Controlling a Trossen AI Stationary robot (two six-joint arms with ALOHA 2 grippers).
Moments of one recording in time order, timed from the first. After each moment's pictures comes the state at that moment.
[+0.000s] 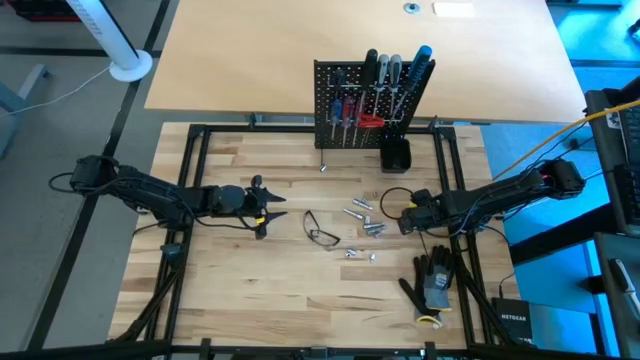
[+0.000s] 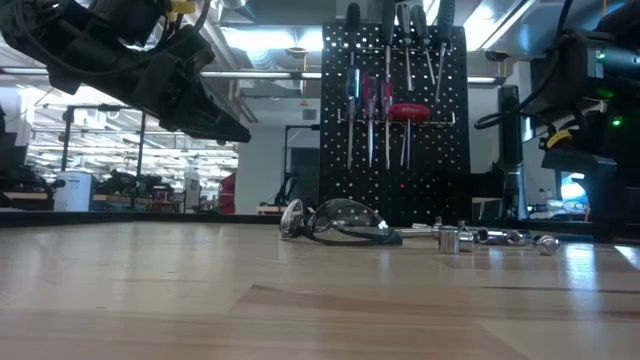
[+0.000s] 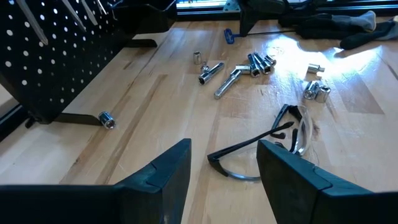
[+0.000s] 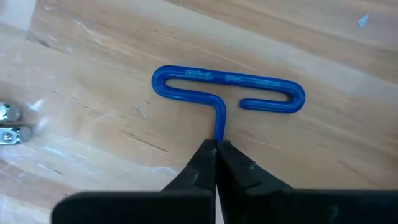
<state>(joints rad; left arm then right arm) -0.03 1.19 0.33 0.47 -0.24 0.00 0.14 1.08 0.38 -0.77 0.26 1.35</state>
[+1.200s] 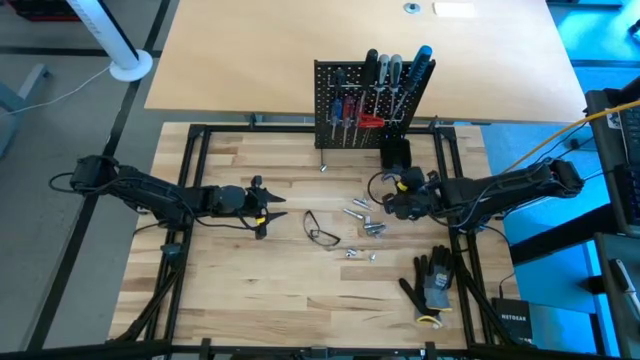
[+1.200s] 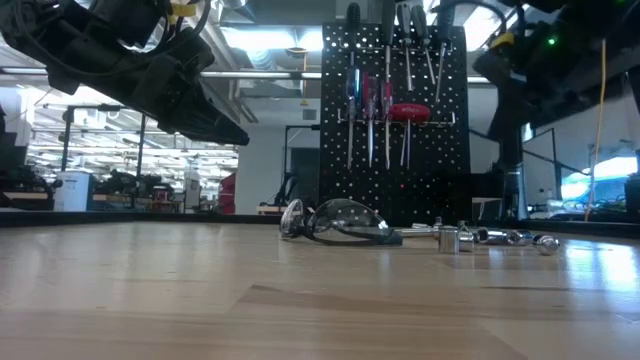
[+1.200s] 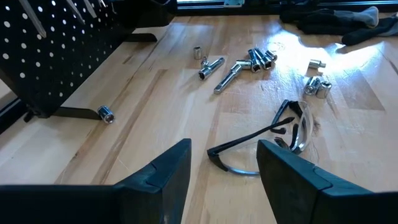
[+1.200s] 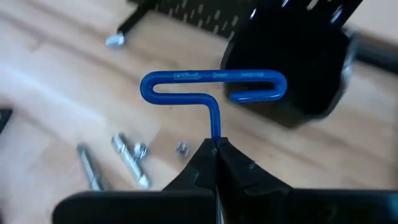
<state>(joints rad) -0.03 1.19 0.33 0.46 -0.24 -0.01 0.14 1.08 0.74 -0.83 0.74 1.06</state>
